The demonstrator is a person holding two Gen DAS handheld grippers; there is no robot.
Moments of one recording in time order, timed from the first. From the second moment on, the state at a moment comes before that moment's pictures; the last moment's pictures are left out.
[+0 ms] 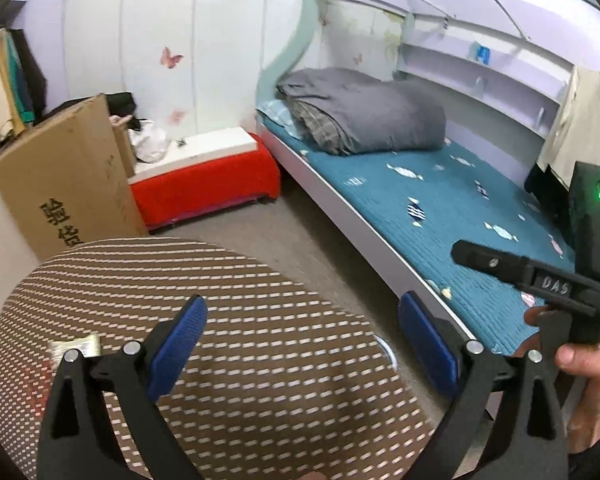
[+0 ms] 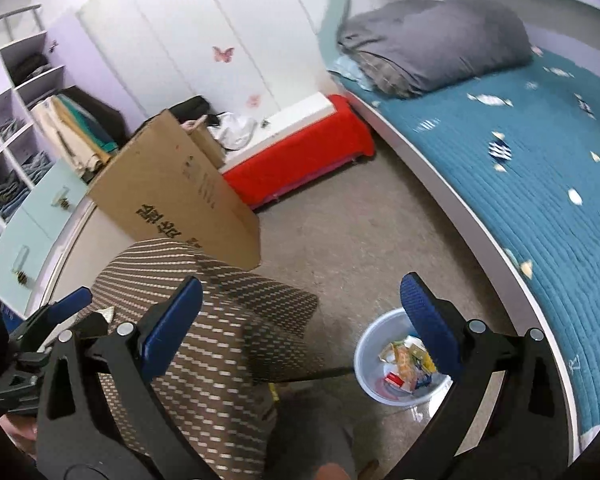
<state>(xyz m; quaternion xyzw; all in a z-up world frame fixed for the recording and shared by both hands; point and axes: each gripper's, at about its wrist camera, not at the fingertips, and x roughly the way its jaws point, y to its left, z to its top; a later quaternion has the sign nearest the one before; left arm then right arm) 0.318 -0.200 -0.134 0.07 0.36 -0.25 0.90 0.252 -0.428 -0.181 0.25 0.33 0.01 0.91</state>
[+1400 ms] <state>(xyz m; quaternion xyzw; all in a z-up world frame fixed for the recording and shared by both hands) 0.341 0.043 -0.210 0.09 0.43 -0.18 0.88 0.378 -0.109 -0.204 -0.03 0.42 0.23 0.88</state>
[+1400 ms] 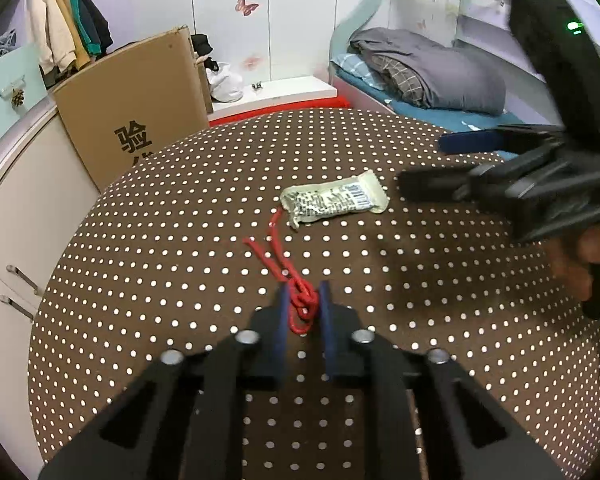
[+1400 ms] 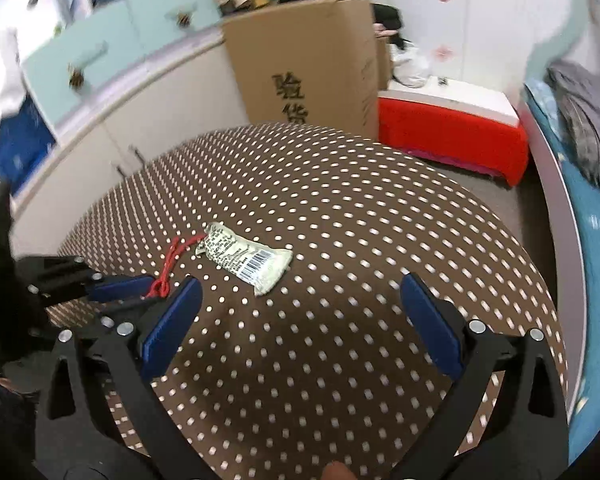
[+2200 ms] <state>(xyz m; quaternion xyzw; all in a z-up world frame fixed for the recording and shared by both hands) 0.338 0.101 -0.194 -0.05 0.38 -0.11 0.92 0.379 -0.055 -0.214 -0.10 0.41 0.28 0.86</state>
